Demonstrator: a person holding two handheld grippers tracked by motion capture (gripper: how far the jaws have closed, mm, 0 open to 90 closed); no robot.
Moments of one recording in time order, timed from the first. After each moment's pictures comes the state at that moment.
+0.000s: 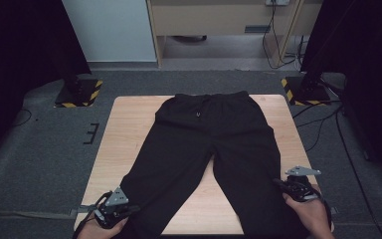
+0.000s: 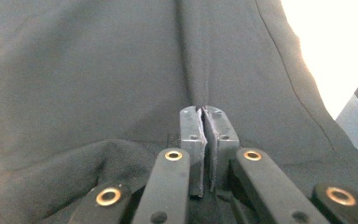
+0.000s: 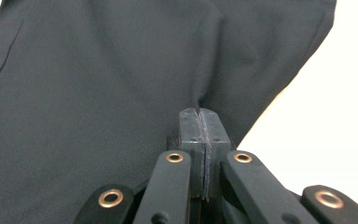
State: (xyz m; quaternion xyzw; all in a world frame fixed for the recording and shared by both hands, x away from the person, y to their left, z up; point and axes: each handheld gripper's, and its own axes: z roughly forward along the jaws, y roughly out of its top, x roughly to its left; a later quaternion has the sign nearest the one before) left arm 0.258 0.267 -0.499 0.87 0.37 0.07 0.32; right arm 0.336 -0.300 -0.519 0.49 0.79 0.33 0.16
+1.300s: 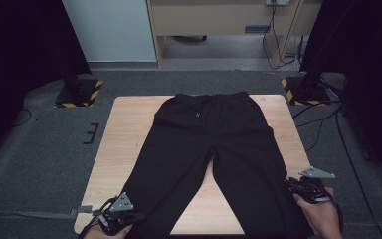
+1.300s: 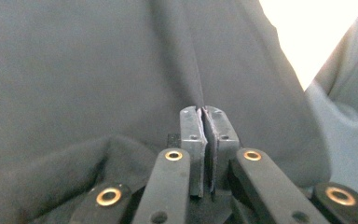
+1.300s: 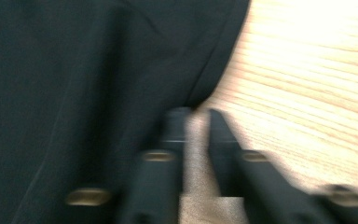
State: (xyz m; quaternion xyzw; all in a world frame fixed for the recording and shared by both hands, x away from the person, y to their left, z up) left arm 0.249 0.249 -0.494 0.88 0.36 0.04 0.32; right arm 0.332 -0.335 -0.525 0.52 0.76 0.32 0.20
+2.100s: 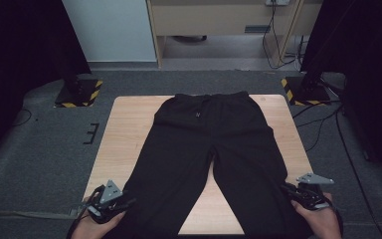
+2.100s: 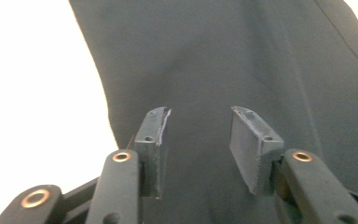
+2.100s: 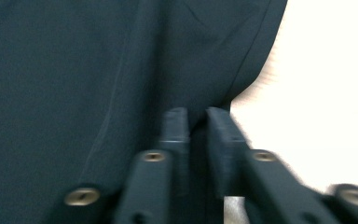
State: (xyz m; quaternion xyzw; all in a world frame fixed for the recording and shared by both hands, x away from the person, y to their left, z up) left arm 0.262 0.280 -0.474 0.84 0.39 0.18 0.32; right arm 0.314 -0.325 -0.524 0.51 0.78 0.33 0.18
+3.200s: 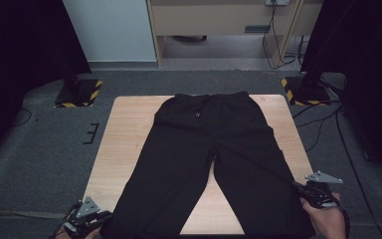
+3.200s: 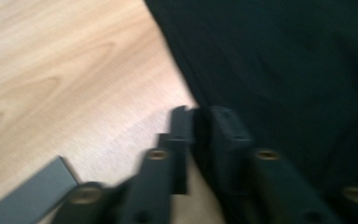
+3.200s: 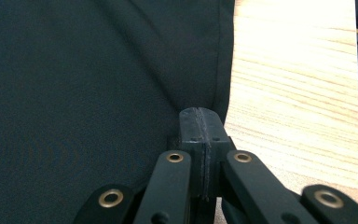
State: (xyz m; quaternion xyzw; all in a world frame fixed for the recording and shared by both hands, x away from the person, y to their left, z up) left arm 0.228 0.339 -0.509 0.86 0.42 0.13 0.27; right arm 0.317 -0.347 -0.524 0.54 0.75 0.31 0.21
